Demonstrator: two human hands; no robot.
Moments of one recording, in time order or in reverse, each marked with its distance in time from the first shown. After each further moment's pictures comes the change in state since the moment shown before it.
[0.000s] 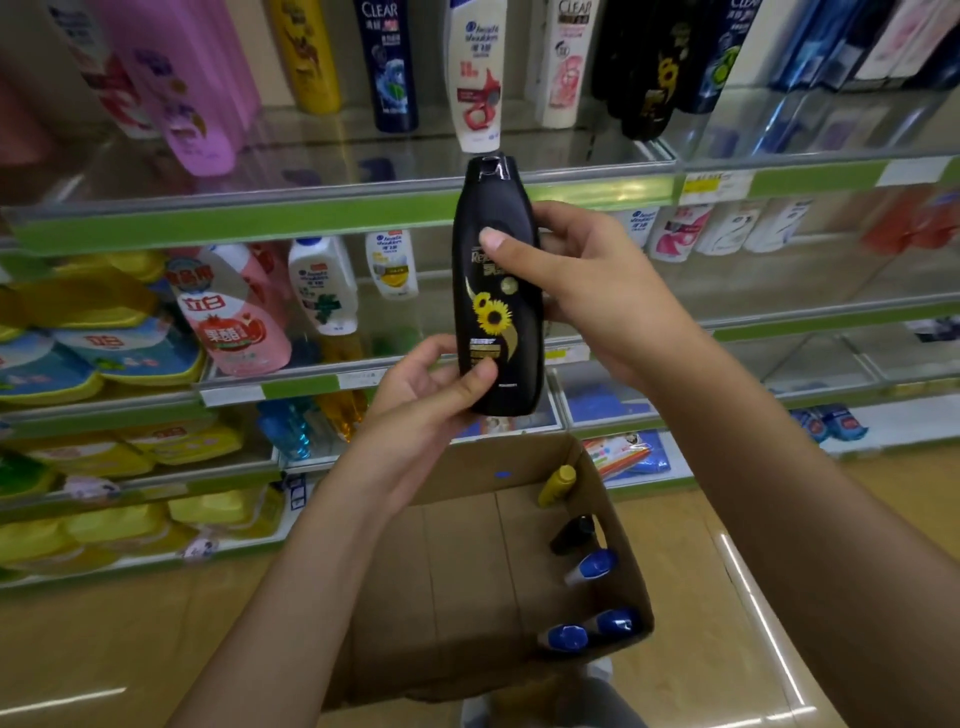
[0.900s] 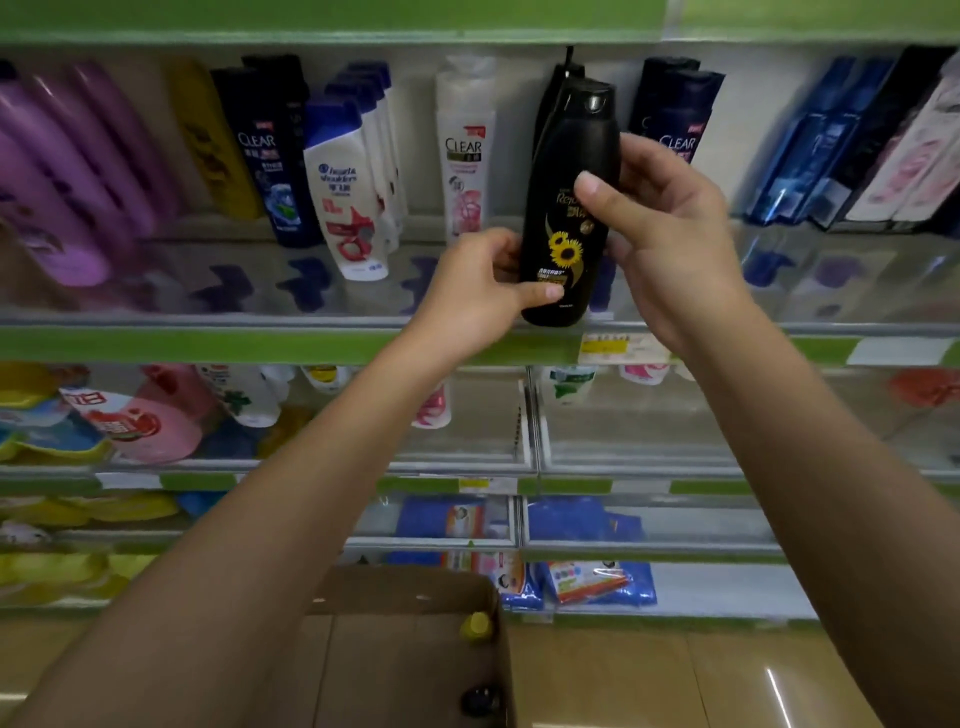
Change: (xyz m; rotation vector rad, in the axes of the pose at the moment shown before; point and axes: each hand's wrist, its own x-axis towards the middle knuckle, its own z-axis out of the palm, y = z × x) left_hand 0.264 0.054 0.184 0.847 0.212 0.370; right_hand 0.160 -0.033 -0.238 0.173 0.085 -0.270
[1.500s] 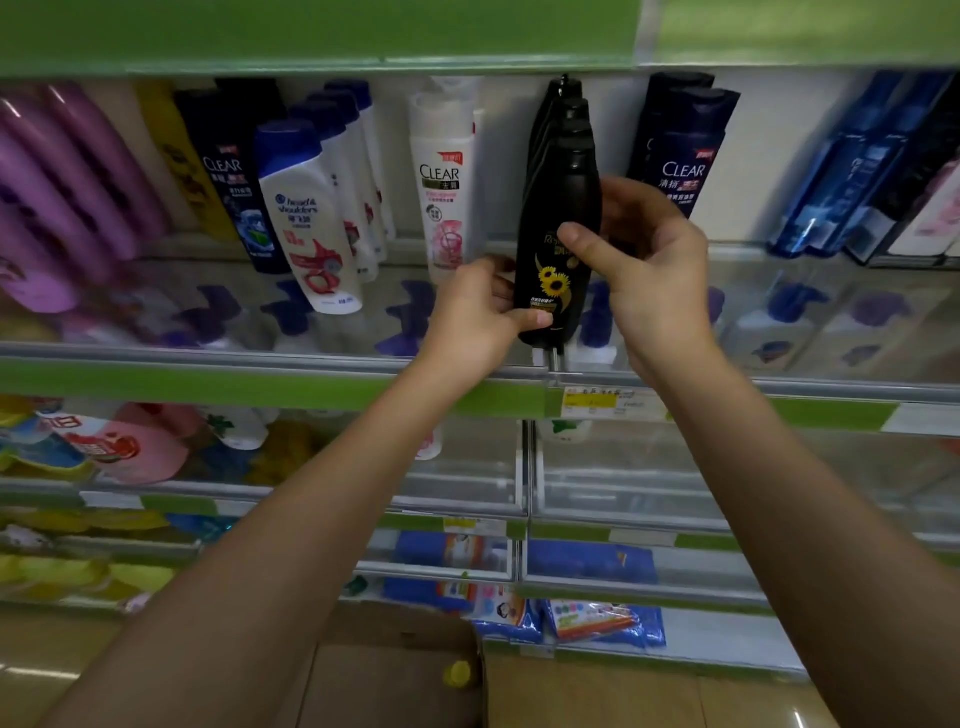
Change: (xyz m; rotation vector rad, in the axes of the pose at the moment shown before) left_hand 0.056 -0.017 0.039 0.089 0.127 -0.093; right_hand 0.063 0.053 -0.036 -0.215 0.078 -0.110
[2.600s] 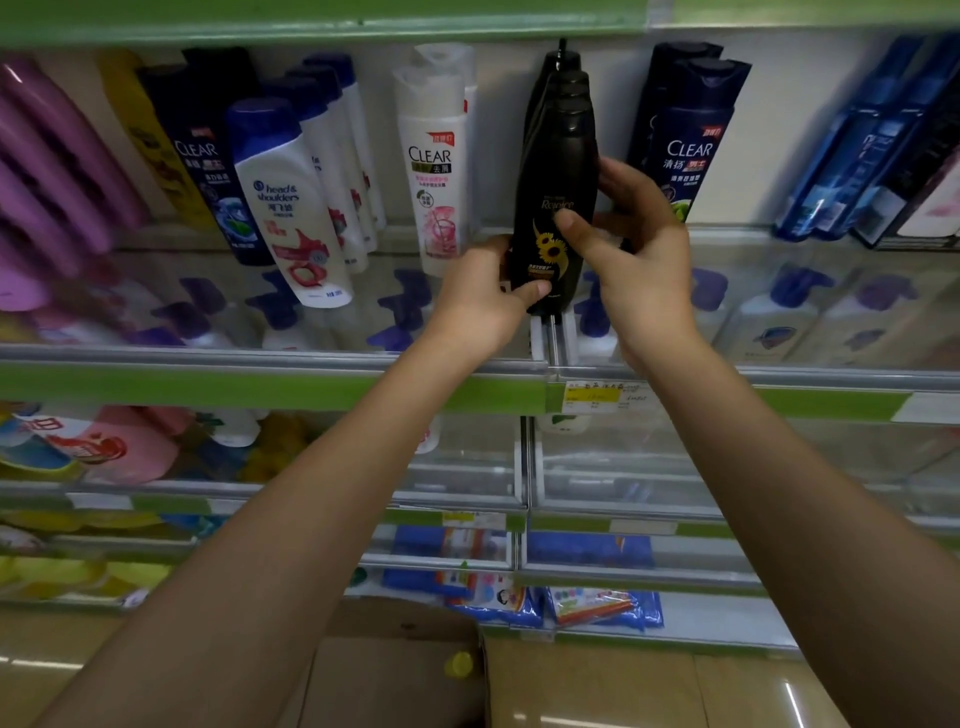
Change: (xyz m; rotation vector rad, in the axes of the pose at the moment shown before) left_hand 0.022 -0.006 0.009 0.118 -0.017 0.007; right_hand 0.014 0.026 0.007 -0.005 0.038 -0.010
